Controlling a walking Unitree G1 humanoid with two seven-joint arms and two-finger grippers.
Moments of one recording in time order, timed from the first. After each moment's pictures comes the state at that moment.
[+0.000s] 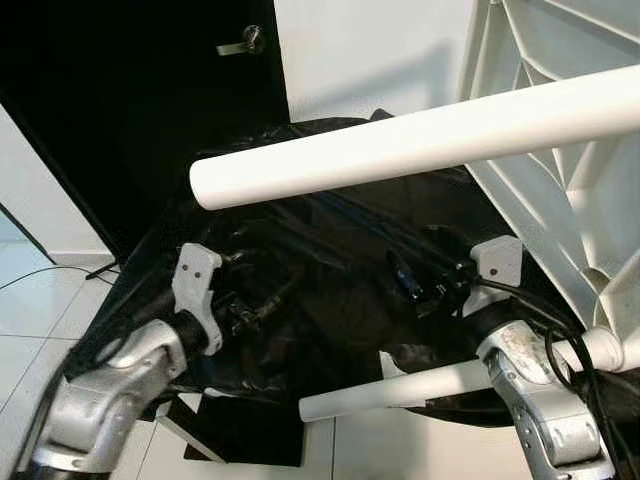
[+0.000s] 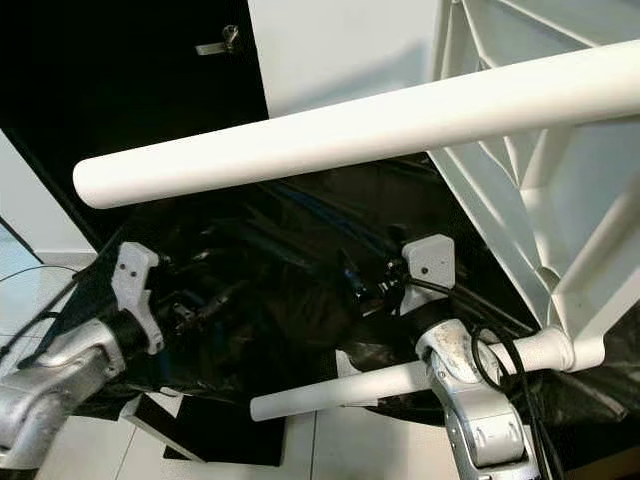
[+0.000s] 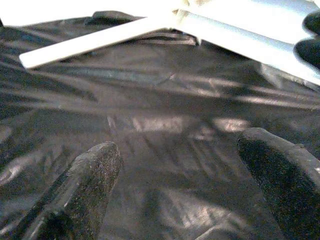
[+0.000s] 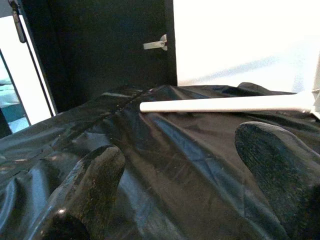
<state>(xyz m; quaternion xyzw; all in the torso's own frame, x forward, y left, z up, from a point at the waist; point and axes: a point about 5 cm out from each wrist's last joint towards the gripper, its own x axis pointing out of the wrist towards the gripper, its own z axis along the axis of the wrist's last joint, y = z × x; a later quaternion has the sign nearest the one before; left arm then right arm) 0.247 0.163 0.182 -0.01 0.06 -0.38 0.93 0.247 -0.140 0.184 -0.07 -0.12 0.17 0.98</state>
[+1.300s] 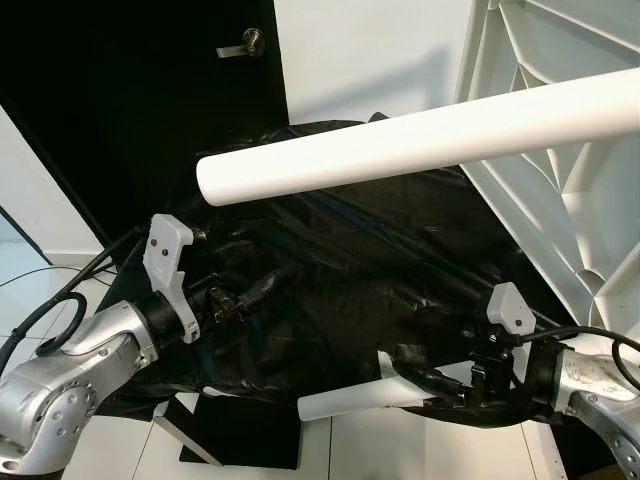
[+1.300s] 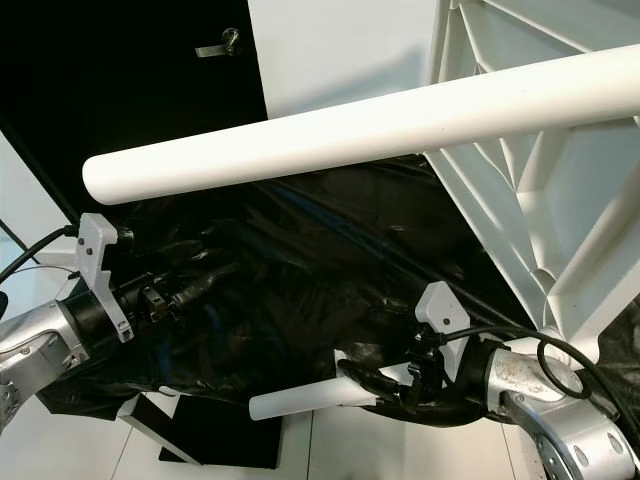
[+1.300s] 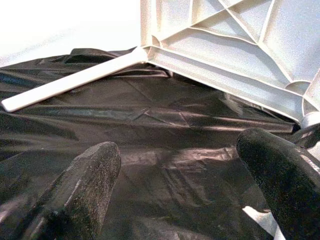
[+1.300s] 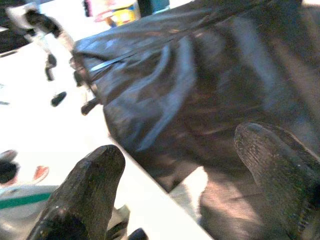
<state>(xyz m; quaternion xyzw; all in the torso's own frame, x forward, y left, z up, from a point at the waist) 0.234 0.158 0.216 -0.02 0.03 -0.44 0.90 0.204 -0.160 0.160 -0.13 0.08 0.52 0.84</state>
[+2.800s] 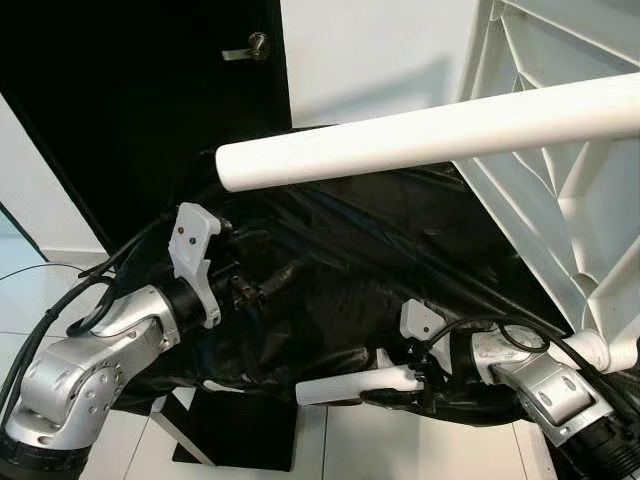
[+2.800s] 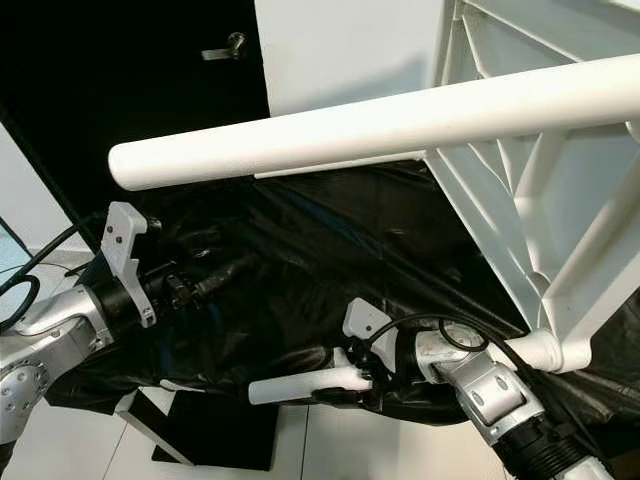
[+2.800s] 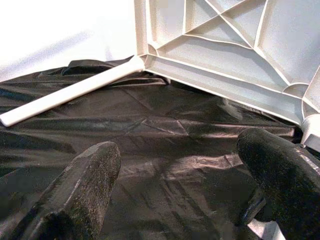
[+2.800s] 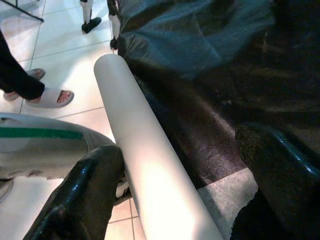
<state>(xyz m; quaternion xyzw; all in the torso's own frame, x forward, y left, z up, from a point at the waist) 0.248 0.146 0.218 0.00 0.02 -0.44 0.90 0.251 -0.123 0.108 -0.21 0.15 0.60 0.76</state>
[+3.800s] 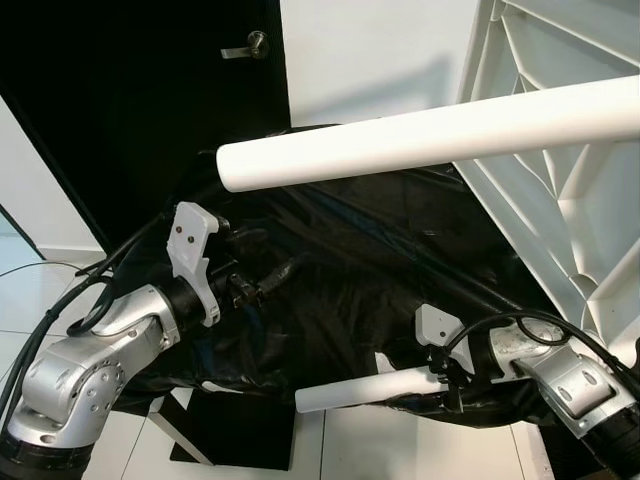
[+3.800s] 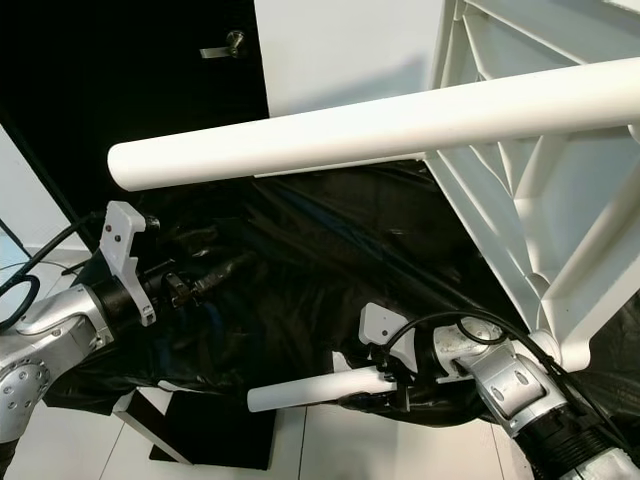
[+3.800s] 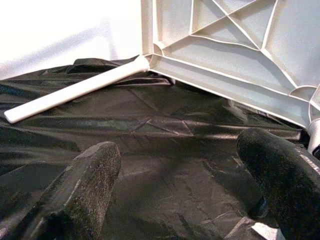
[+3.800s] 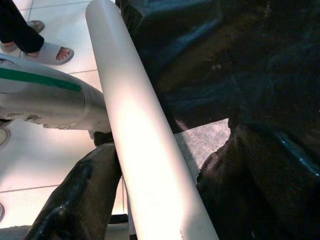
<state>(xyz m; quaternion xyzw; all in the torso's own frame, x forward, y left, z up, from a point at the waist) 0.250 0.147 0.217 0.00 0.02 -0.43 0.90 0.255 -0.147 0.112 -0.28 0.17 0.62 0.71</state>
